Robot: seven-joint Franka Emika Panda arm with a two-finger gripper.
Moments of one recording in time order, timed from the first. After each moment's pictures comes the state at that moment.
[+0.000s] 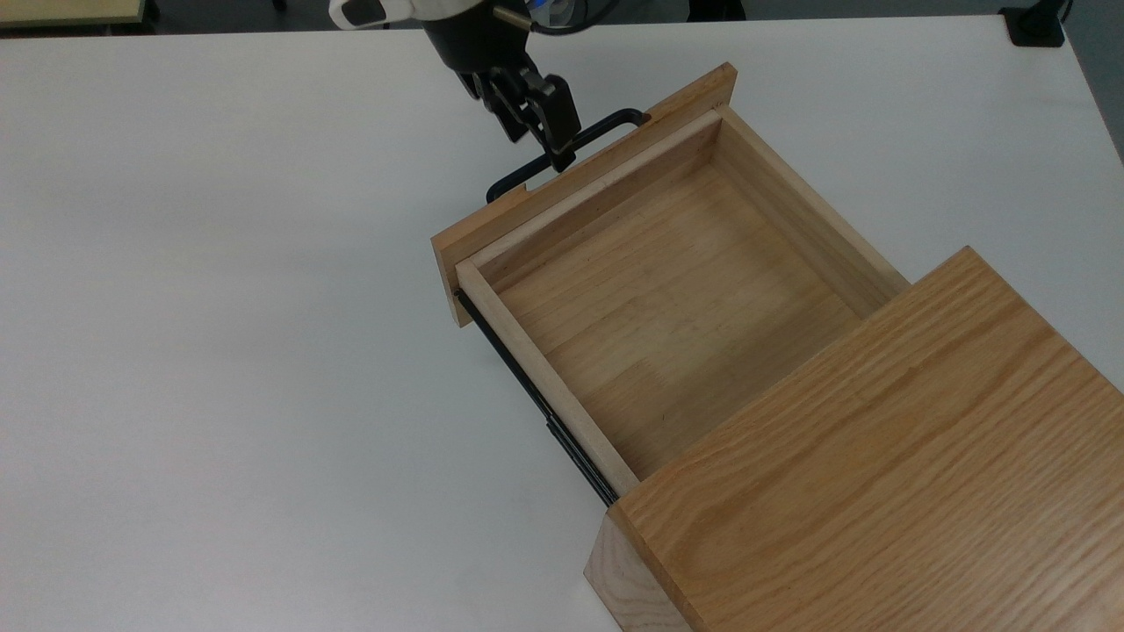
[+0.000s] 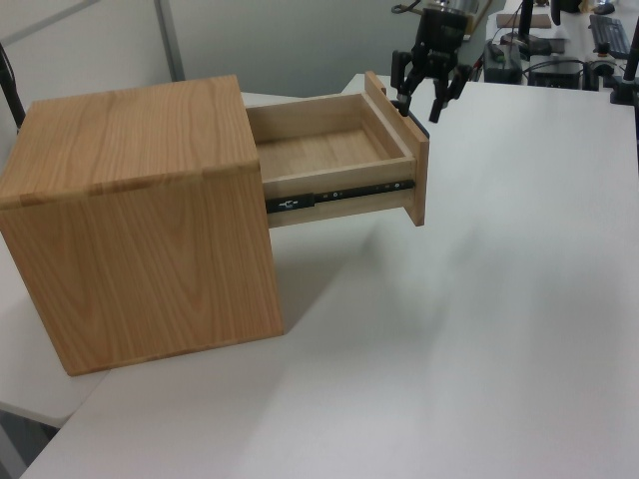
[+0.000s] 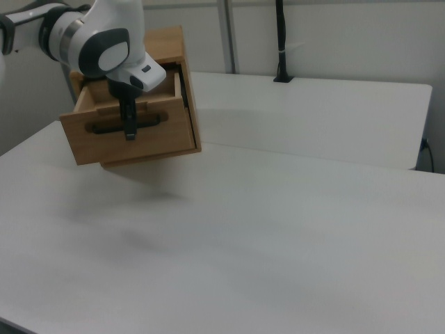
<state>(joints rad) -0.14 0.10 0.18 -1.66 0.34 1.89 0.75</state>
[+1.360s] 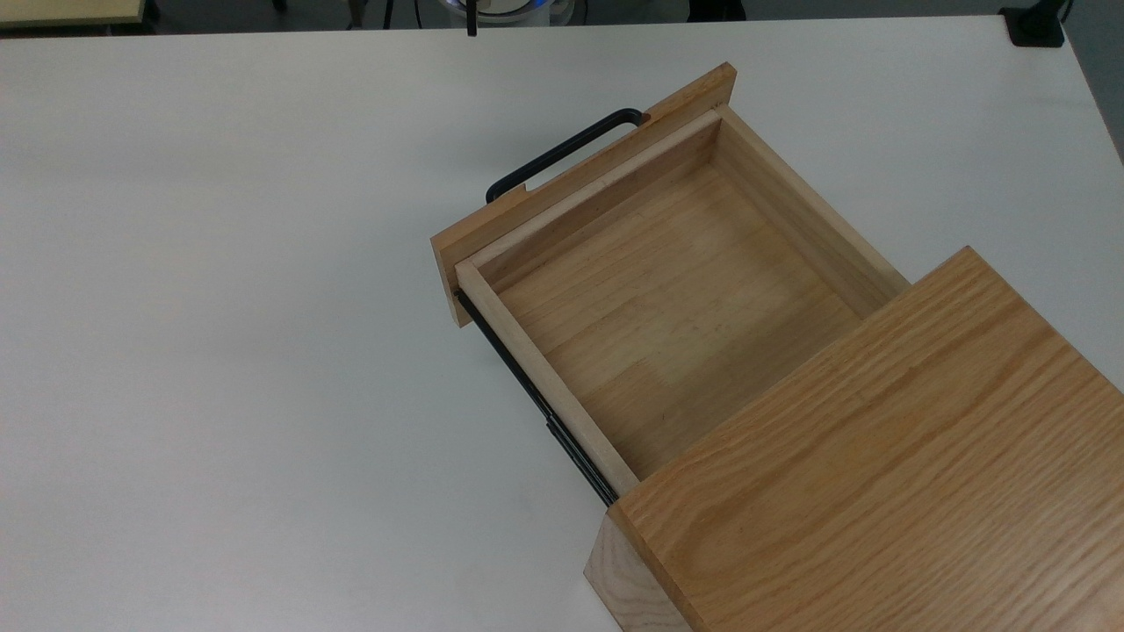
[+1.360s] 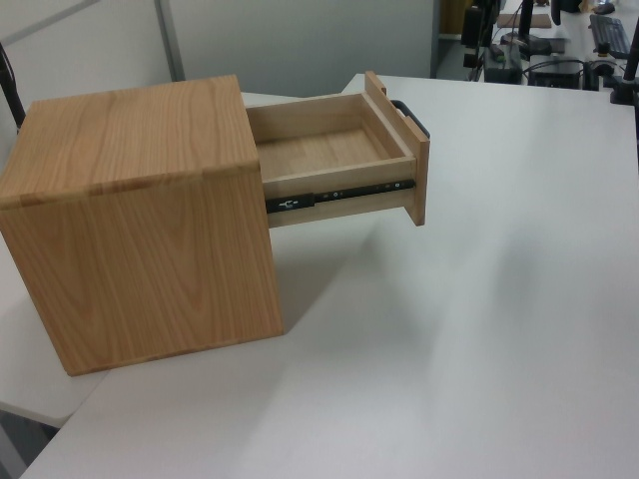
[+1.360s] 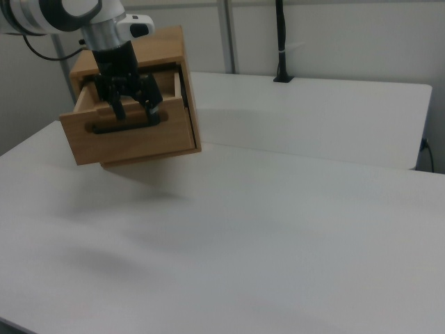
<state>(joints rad) -0.08 -0.01 0.09 -1.57 -0.06 1.62 0.02</state>
